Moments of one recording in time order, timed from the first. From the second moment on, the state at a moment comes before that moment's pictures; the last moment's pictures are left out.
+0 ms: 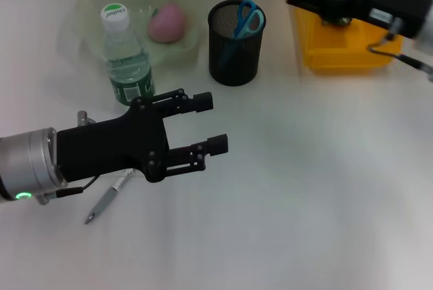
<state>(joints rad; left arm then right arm) -0.40 -2.07 1.11 0.53 1.46 1.69 -1.10 0.51 2.08 -1.00 -0.74 -1.38 -1.34 1.36</state>
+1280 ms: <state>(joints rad) -0.55 -2.07 1.20 1.35 2.24 1.71 -1.95 0.36 2.08 -0.77 -0.51 -1.32 -1.68 1.32</state>
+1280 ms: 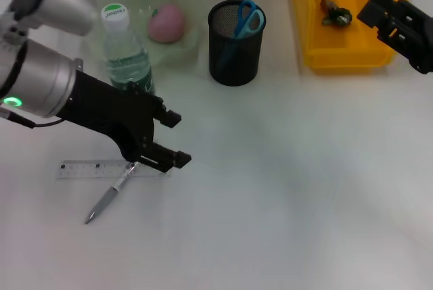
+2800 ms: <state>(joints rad) -0.70 -2.08 1.56 1.21 2.51 1.53 -2.17 0.40 2.08 -0.78 -0.41 -1.32 -1.69 1.32</state>
